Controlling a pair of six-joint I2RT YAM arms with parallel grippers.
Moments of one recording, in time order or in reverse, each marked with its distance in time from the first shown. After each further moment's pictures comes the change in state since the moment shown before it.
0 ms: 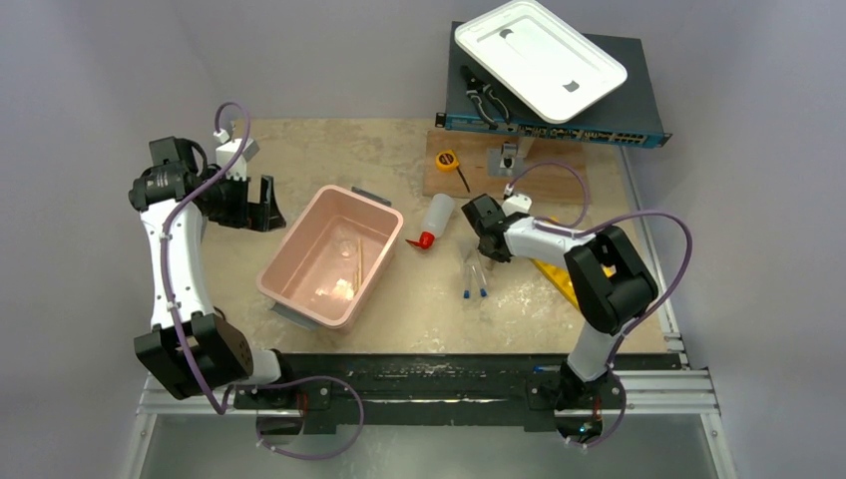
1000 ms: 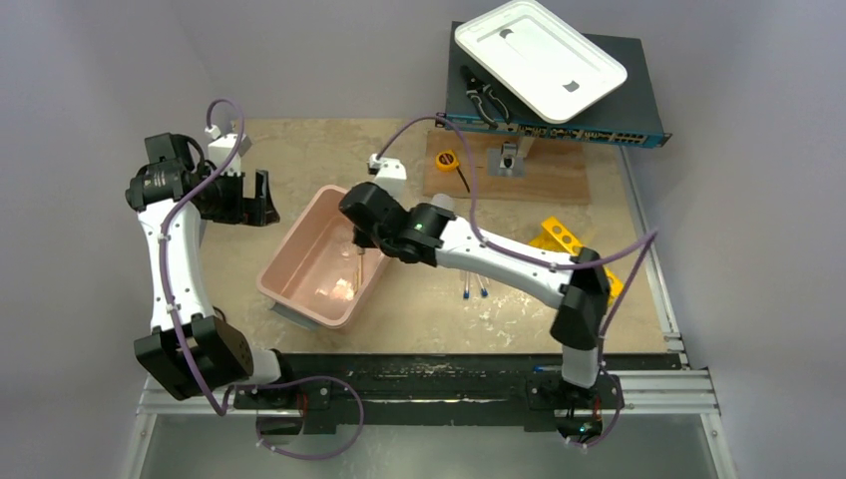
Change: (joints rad) left arm 0.003 0.003 0.038 0.003 -0.068 -0.056; right arm 0.555 0.040 0.731 -0.191 -0.045 -0.036
